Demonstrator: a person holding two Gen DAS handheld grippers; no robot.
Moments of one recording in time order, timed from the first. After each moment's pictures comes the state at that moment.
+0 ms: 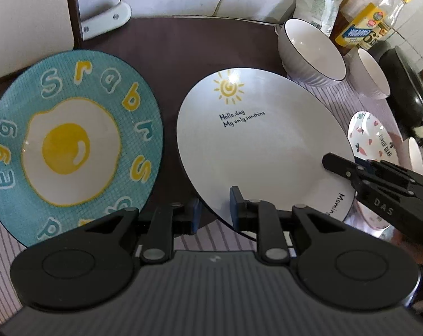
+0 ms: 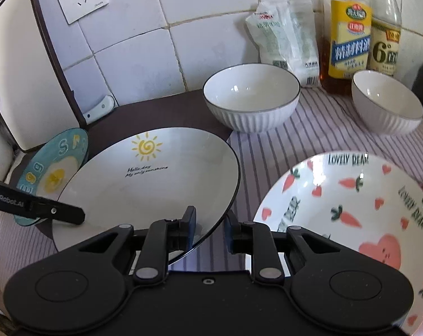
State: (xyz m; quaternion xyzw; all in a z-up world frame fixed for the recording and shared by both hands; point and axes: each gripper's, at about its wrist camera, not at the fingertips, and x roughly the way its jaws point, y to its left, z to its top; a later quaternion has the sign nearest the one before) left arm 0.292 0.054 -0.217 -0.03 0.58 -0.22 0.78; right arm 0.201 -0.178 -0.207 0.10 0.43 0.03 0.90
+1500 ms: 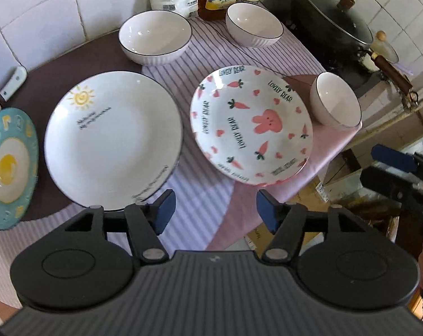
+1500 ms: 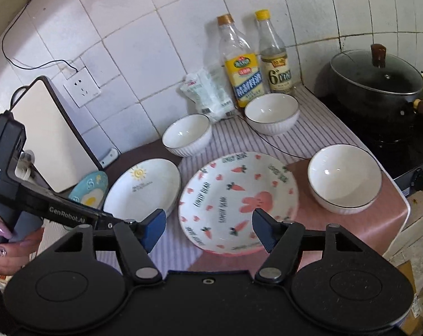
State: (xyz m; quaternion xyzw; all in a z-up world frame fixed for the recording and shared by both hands) left arm 0.180 -0.105 -0.130 0.08 0.57 -0.30 0.76; right arm 0.023 -0.299 -0.090 0.19 0.37 0.00 0.91
